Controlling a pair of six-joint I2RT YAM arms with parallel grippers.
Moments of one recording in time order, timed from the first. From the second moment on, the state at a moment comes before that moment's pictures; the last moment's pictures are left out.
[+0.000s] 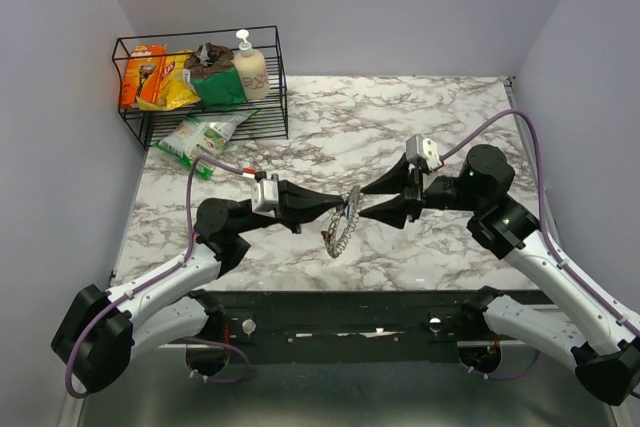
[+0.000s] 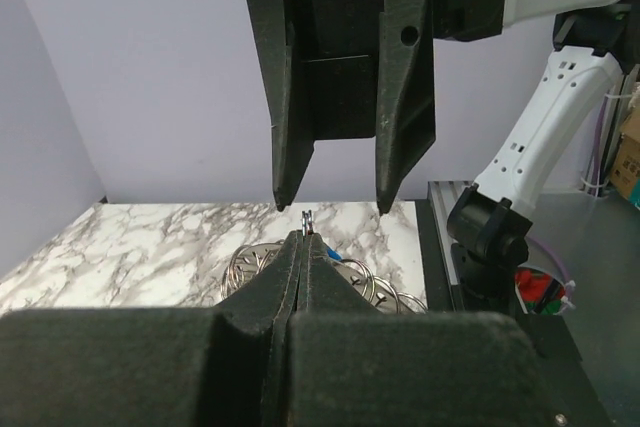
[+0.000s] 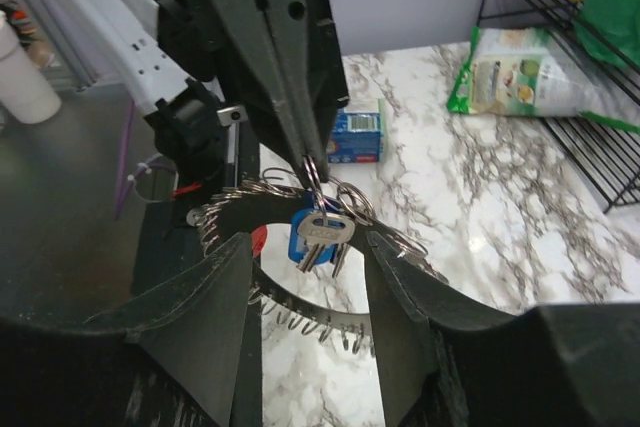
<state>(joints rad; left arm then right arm) -0.68 0.99 0.46 1.05 0.72 -0.26 0.61 0.90 0.90 -0.06 -0.85 -0.03</state>
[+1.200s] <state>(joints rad) -0.67 1.01 0.51 1.09 0.80 -0.30 0.60 0.97 0.84 0.13 -1.01 0.05</state>
